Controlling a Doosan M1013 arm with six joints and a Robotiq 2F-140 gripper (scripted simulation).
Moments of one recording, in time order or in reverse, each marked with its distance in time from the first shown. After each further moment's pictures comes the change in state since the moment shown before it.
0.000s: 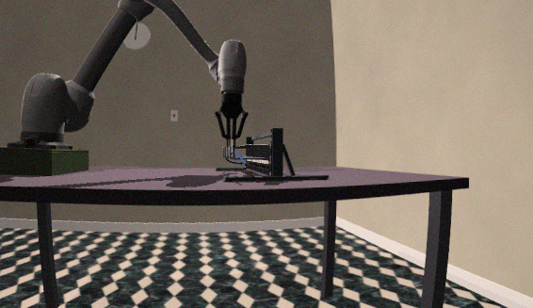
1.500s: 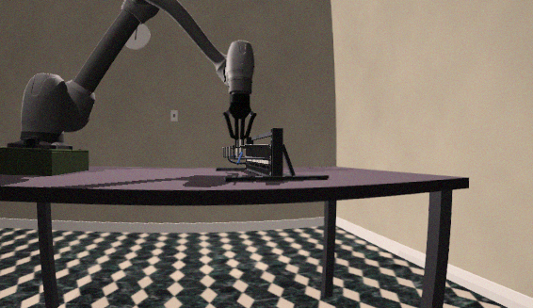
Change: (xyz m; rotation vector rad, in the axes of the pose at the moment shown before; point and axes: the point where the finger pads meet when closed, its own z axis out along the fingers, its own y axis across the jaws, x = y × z) arm 0.000 -0.031 0.001 0.000 0.000 0.000
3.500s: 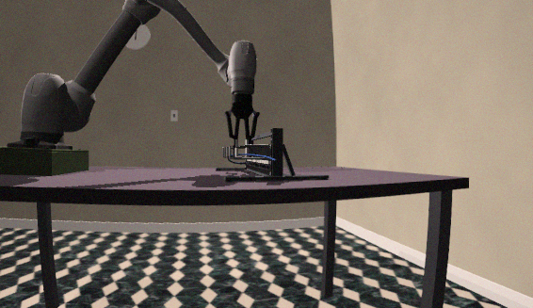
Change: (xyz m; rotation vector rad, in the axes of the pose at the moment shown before) arm 0.000 -0.009 0.000 0.000 0.000 0.000
